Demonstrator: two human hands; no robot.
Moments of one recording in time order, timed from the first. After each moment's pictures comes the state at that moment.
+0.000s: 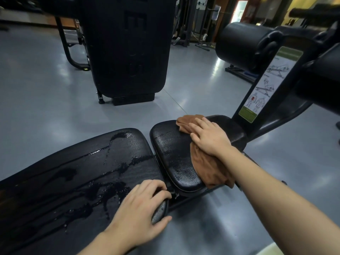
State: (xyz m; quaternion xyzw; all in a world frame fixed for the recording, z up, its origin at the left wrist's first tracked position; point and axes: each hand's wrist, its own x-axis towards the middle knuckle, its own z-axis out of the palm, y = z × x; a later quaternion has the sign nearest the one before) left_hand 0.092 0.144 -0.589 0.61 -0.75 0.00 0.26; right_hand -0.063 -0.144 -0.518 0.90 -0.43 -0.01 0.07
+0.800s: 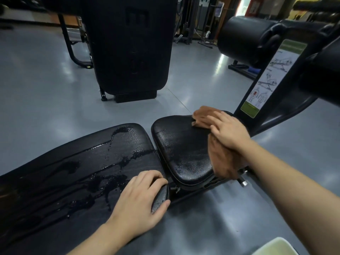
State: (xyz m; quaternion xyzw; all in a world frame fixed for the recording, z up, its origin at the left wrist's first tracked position) left_hand 0.090 0.147 -0.592 0.65 -0.71 0.01 0.27; right_hand -0.115 -0.167 -0.511 0.88 -0.46 0.02 0.08
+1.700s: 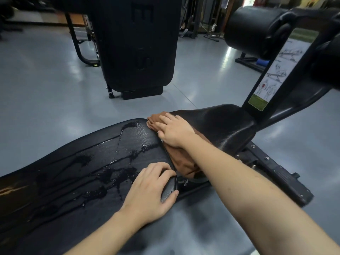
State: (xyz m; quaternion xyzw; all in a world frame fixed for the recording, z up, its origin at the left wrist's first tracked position) left_hand 0.090 0.144 -0.593 0.65 -0.71 0.02 0.28; right_hand 0.051 -0.087 -0.540 0.95 -0.28 -0.04 0.10
